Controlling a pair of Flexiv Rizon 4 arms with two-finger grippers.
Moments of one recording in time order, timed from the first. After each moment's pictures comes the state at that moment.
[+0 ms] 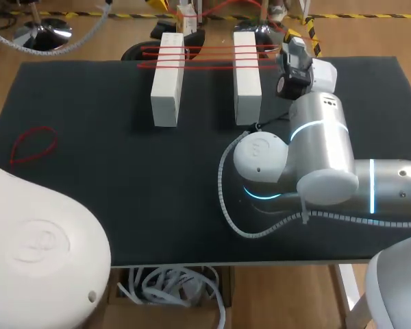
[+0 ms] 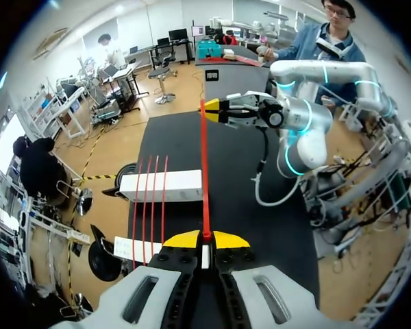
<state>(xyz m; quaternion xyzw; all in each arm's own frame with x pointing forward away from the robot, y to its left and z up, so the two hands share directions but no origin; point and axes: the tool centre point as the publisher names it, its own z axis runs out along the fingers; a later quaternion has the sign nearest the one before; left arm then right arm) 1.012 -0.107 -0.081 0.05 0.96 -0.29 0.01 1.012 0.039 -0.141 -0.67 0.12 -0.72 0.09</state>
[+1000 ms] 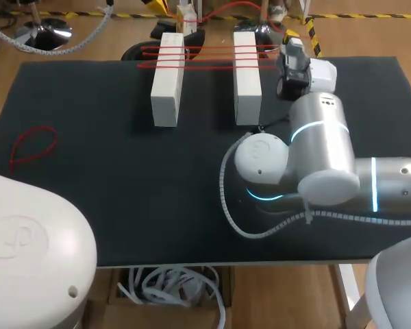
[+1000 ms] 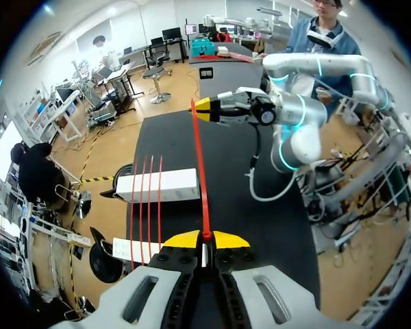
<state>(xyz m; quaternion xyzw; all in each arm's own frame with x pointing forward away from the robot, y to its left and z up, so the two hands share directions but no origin) 1.003 -0.105 -0.082 0.06 0.96 -0.28 0.01 1.013 0.040 -0.143 -0.67 0.08 -0.73 0.05</state>
